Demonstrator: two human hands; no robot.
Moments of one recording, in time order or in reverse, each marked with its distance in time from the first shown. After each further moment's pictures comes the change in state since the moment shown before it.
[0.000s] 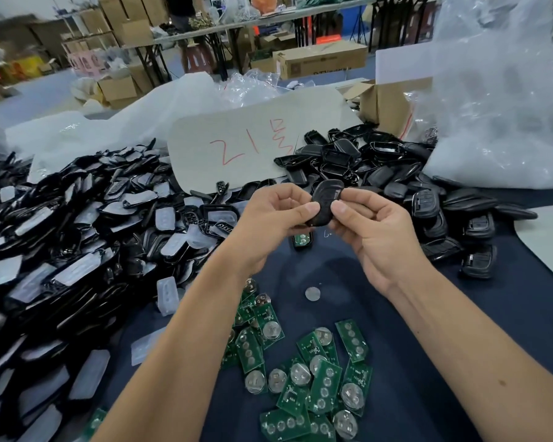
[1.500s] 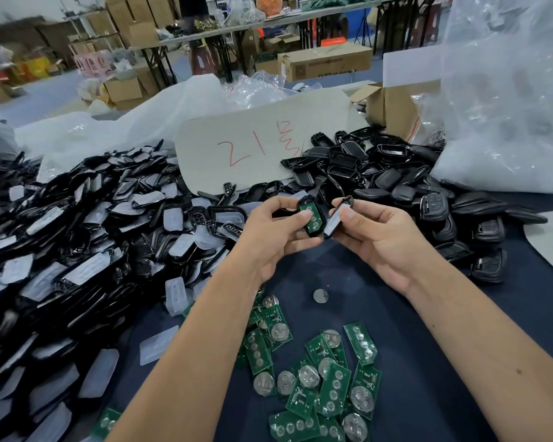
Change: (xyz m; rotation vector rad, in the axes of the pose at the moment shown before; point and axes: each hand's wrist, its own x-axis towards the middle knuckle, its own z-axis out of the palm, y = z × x) left_hand -0.002 -0.010 0.002 -0.299 0.173 -0.253; right_hand 0.006 -0.005 -0.005 -0.024 -0.134 0.178
